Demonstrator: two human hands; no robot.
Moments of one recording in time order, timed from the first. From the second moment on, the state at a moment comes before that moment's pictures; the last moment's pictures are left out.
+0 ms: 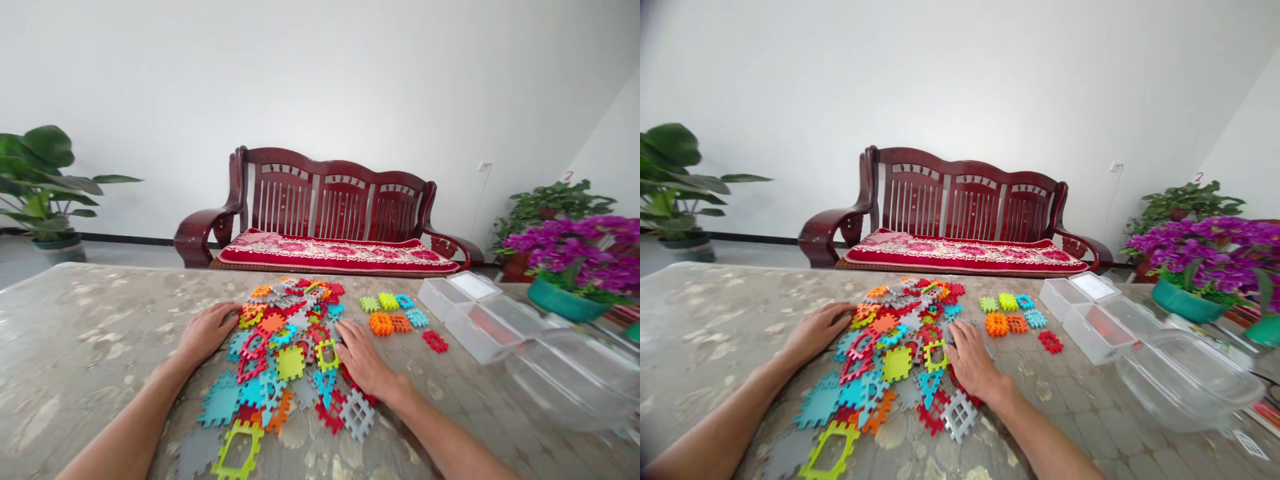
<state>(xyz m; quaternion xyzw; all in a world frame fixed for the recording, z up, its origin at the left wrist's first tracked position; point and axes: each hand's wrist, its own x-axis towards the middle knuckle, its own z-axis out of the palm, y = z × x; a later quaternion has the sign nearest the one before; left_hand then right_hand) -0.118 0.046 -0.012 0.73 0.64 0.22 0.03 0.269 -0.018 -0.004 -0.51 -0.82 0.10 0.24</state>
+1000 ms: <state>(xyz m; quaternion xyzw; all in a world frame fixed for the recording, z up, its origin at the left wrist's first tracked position) -0.118 0.046 -0.015 0.73 0.65 0.21 0.03 0.249 0.106 0.008 -0.55 -0.76 0.13 0.33</state>
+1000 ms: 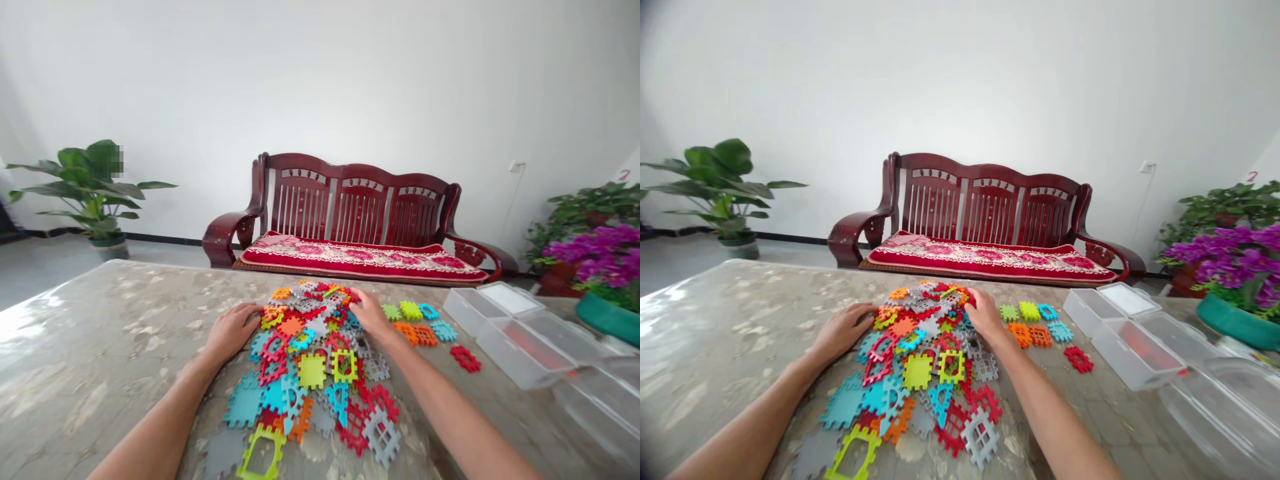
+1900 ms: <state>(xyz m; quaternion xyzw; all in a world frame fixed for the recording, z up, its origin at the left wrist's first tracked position) -0.119 0.046 -0.016 0.73 0.64 0.22 0.03 0.261 0.070 0.015 -0.49 -0.80 0.12 0.32</state>
